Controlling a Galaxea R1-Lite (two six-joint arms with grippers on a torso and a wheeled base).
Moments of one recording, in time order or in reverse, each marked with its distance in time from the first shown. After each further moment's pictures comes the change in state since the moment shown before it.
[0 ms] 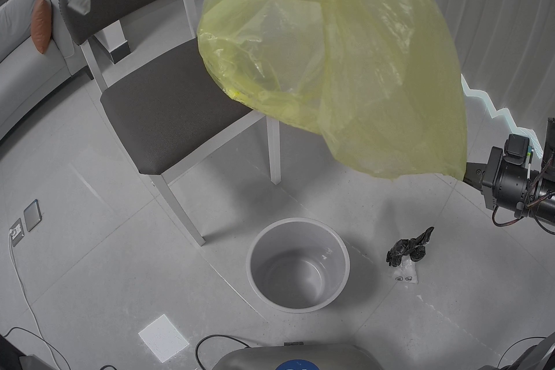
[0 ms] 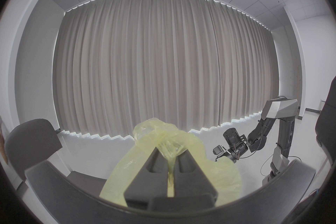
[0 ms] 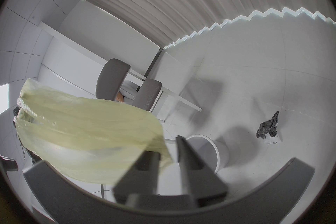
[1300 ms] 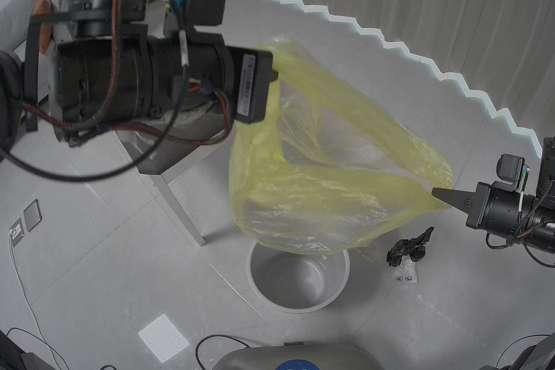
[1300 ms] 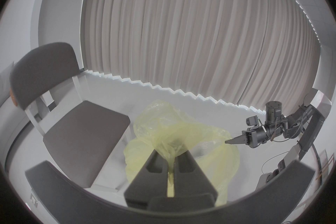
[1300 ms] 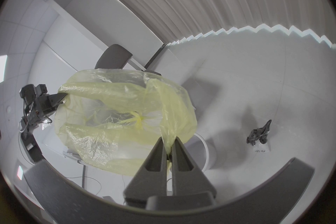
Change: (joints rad) left arm 0.171 0.052 0.332 -0.004 0.144 -0.321; right arm 0.177 -0.049 0.087 0.004 -0.203 -0.219
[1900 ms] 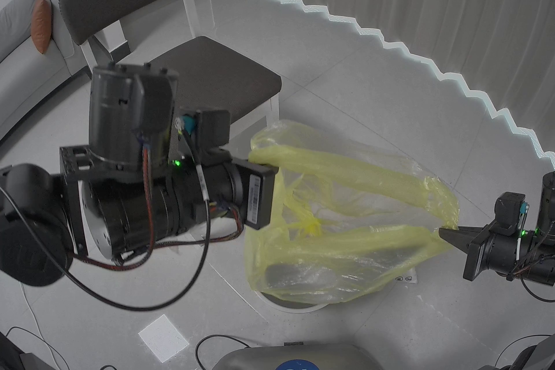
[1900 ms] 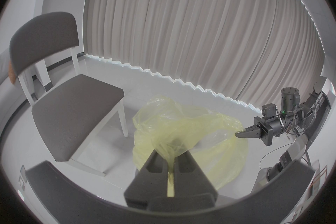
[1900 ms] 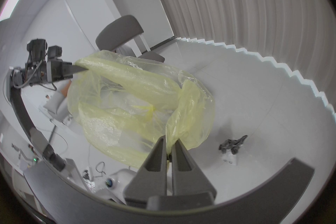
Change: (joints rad) left arm -0.018 -0.020 0.466 -0.373 0.012 -0.119; right arm 0.101 -0.080 0.123 0.083 -0.198 -0.367
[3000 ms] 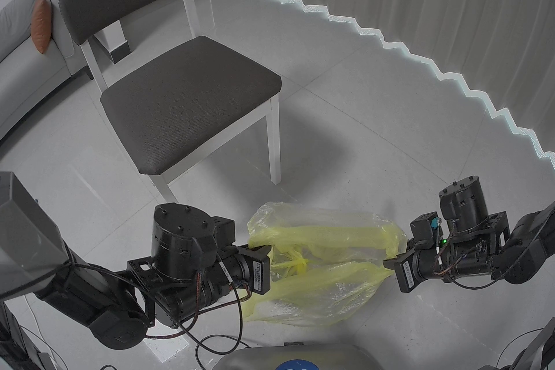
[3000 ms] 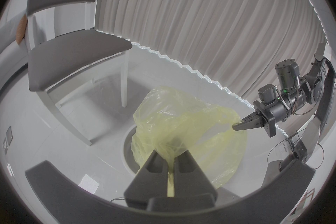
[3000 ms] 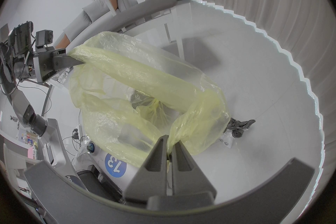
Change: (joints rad) left arm 0.041 0.276 0.457 -0.644 -0.002 -0.173; right arm 0.060 0.460 -0.222 0.137 0.025 -0.071
